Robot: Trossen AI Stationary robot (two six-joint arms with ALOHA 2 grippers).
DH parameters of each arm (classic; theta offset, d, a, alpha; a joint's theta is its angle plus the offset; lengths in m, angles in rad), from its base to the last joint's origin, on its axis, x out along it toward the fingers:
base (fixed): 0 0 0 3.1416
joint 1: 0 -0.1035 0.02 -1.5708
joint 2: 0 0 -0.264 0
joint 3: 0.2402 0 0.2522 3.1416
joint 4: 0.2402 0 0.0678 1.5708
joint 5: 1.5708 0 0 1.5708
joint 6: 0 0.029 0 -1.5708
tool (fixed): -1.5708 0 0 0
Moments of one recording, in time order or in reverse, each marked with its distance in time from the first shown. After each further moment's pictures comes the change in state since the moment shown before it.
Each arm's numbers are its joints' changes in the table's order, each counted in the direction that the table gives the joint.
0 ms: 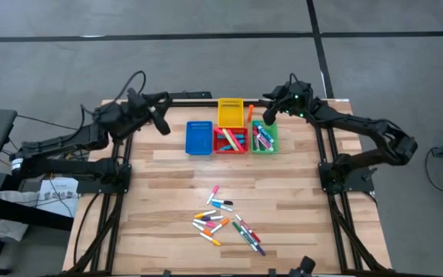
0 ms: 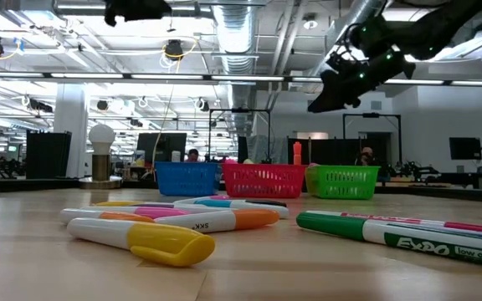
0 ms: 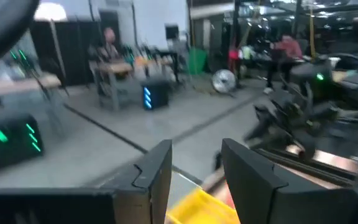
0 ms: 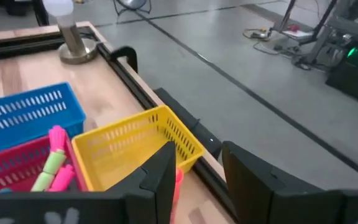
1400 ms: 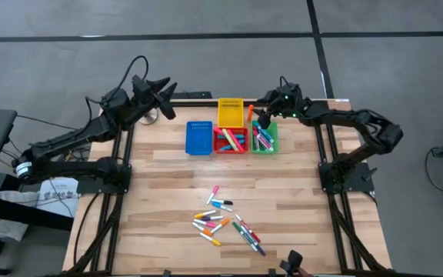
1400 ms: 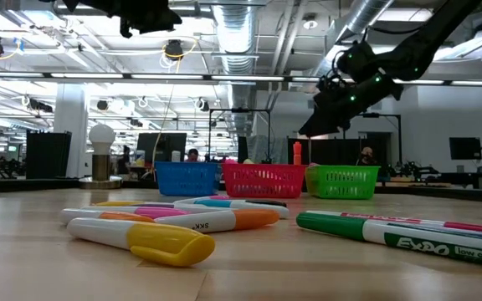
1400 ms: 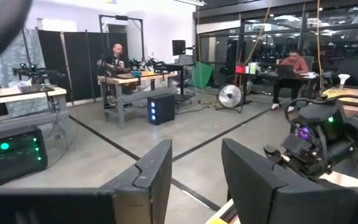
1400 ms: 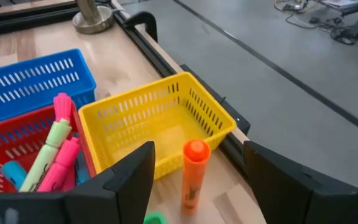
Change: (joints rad) left arm -0.249 -0.129 0.000 -0.192 -0.226 -0.005; right arm 0.026 -0.188 0.000 -0.082 0.116 0.006
